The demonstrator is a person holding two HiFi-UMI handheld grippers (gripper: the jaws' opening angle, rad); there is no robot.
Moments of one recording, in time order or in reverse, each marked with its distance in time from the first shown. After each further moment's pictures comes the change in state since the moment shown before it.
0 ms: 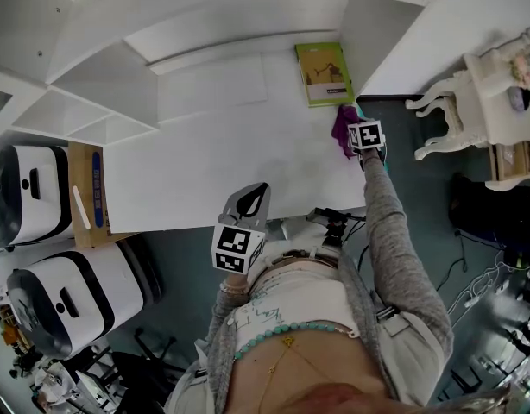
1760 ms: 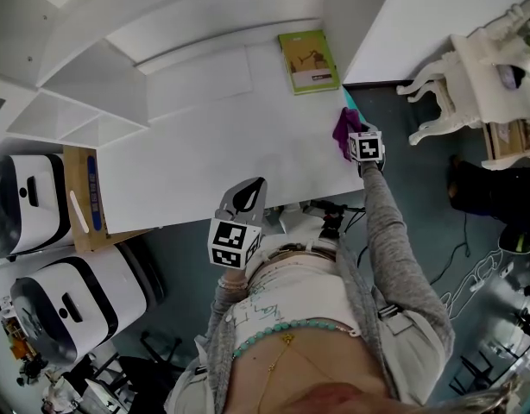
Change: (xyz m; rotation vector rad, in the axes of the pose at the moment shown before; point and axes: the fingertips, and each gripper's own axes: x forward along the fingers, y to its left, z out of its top) left arm -0.003 -0.026 -0.006 0.018 -0.005 -0.035; right arm -0.044 -0.017 -0.062 0.056 -0.104 -0.099
